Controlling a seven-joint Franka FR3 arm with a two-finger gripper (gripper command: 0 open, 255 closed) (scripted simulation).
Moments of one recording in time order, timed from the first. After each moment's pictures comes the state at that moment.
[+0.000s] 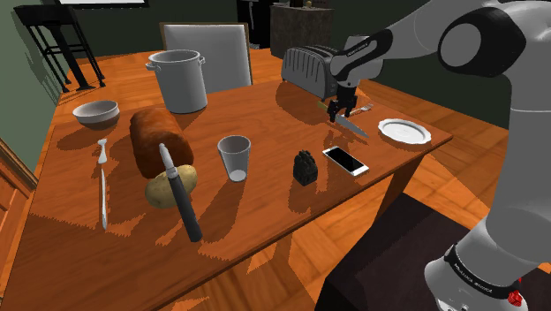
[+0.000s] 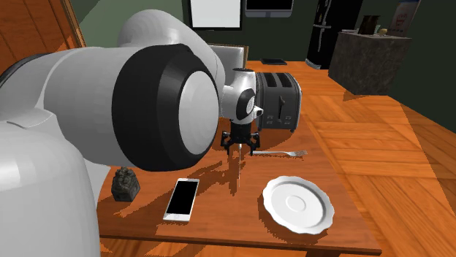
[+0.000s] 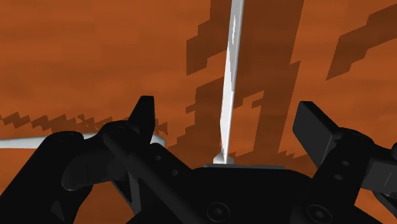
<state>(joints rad) -0.22 0.45 -0.23 -1.72 0.13 2.18 -0.33</state>
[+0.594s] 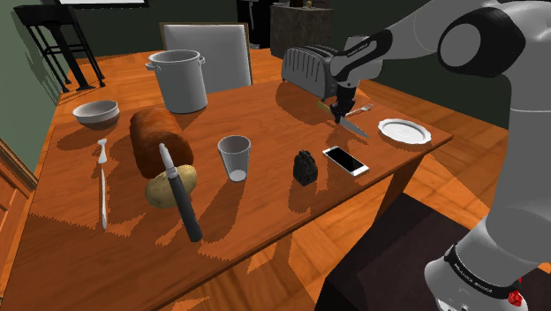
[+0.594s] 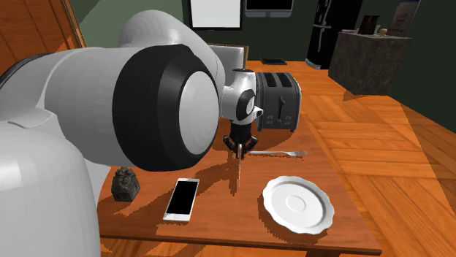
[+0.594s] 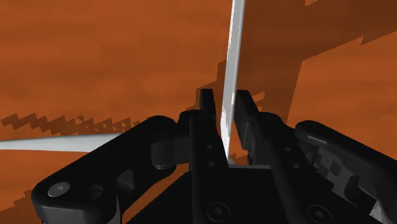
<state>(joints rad) -0.22 0.45 -0.23 -1.72 0.13 2.18 -0.33</state>
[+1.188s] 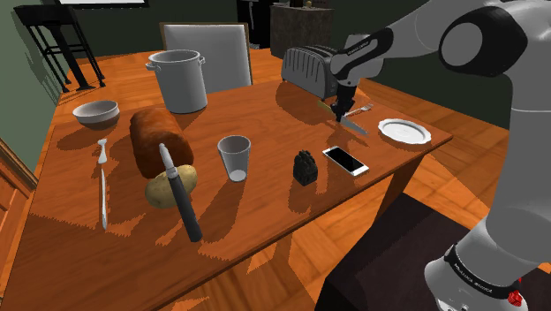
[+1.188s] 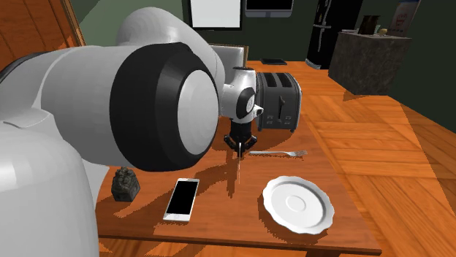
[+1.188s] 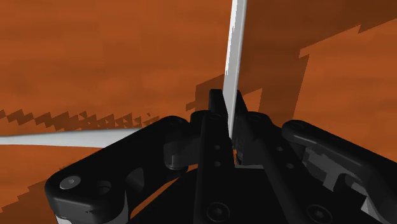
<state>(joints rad) -0.22 0.45 -0.23 -1.72 0.13 2.17 -0.33</state>
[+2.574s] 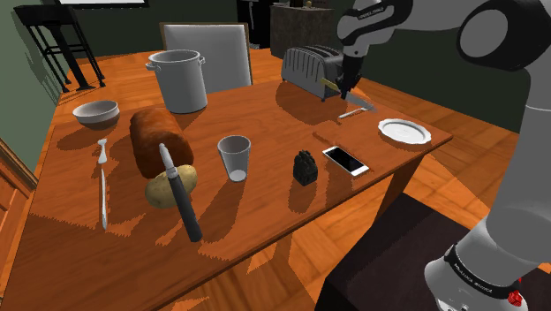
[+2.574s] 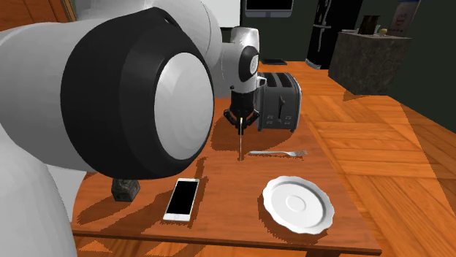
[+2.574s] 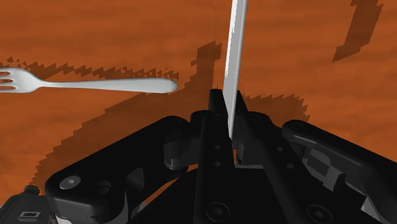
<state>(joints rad) -0.21 0.36 -0.25 -1.56 0.10 1.93 -0.31</state>
